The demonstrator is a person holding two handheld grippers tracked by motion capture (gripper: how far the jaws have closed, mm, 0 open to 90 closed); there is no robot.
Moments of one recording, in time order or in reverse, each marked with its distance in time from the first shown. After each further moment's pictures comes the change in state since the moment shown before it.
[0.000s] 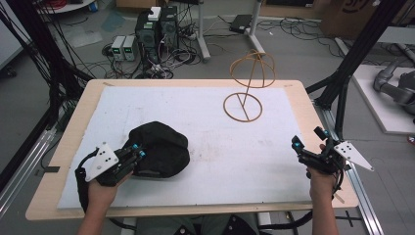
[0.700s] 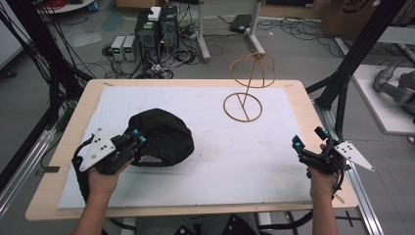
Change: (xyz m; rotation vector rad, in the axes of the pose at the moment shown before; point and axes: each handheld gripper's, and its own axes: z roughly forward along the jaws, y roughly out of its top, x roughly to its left) left arm 0.006 0.044 0.008 -0.110 0.008 0.020; right arm -0.001 0.000 0.000 -0.005 -0.004 0.004
